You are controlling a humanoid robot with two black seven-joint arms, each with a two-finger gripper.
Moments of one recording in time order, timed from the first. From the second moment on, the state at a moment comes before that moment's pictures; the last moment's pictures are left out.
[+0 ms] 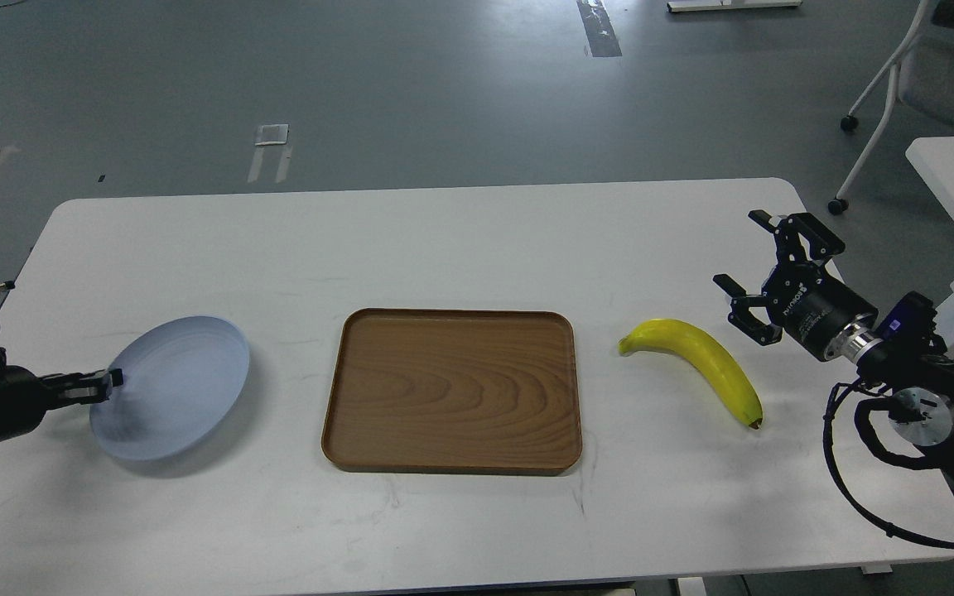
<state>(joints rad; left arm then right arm) -0.62 0.80 -0.28 -0.70 1.54 -0.22 -0.49 0.61 -0.57 0.34 0.76 -0.08 0.49 0.49</state>
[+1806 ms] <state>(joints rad) -1.05 0.21 -0.08 -0.68 1.70 -0.37 -0.49 0.61 -0.59 0.34 0.75 -0.08 0.49 0.49</state>
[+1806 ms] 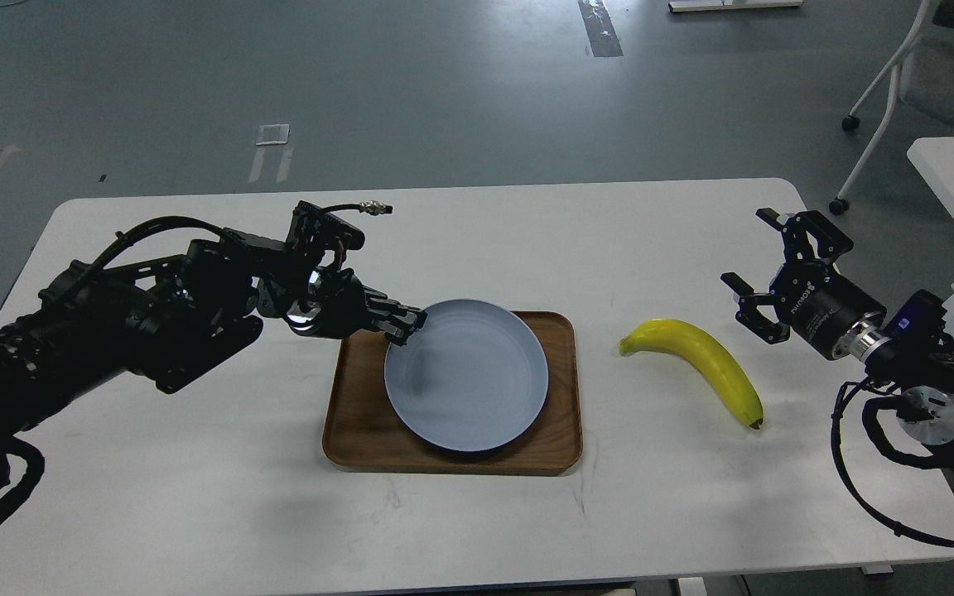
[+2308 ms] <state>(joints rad) -1.14 0.23 -0.07 -0.69 1.40 -0.39 -0.49 0.62 -0.59 0.34 0.77 -0.09 0.49 0.49</state>
